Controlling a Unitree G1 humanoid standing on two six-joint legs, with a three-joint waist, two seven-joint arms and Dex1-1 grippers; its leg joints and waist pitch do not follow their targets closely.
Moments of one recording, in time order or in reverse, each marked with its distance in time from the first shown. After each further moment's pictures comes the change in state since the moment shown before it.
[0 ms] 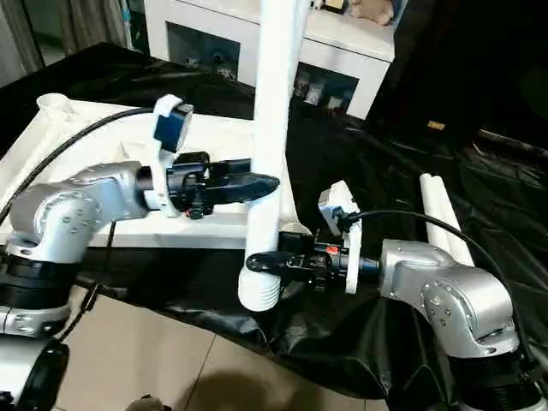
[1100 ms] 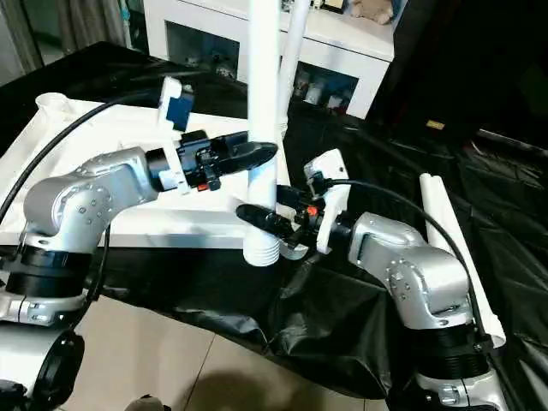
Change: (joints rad) left arm -0.061 -0.044 0.023 0.073 0.119 -0.099 0.200; right arm -0.116 0.165 0.018 0.121 -0.144 -0.092 -0.252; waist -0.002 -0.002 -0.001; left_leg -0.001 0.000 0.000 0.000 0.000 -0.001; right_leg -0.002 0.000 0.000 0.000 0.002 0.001
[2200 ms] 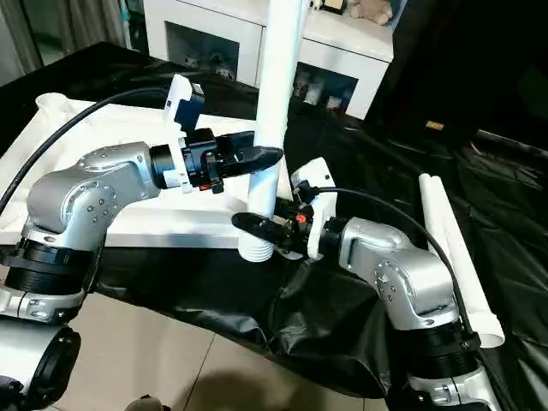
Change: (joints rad) left arm -0.006 0.025 -0.061 0.002 0.067 -0.066 -0.064; right arm -0.003 0.022 0.039 0.062 -0.045 -0.017 0.023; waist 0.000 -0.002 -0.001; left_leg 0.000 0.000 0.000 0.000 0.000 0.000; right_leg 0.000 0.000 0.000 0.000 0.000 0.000
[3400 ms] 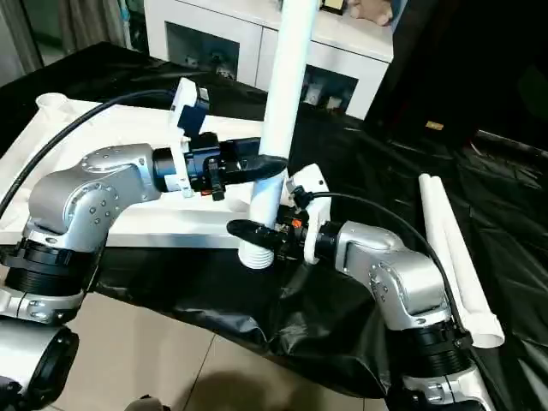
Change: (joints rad) left arm 0.000 0.016 -0.029 -0.011 0.011 -0.008 -0.056; right arm 0.000 0.010 0.017 0.018 -0.025 -0.021 0.045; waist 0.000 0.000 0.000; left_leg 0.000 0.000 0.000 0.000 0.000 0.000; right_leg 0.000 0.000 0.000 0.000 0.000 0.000
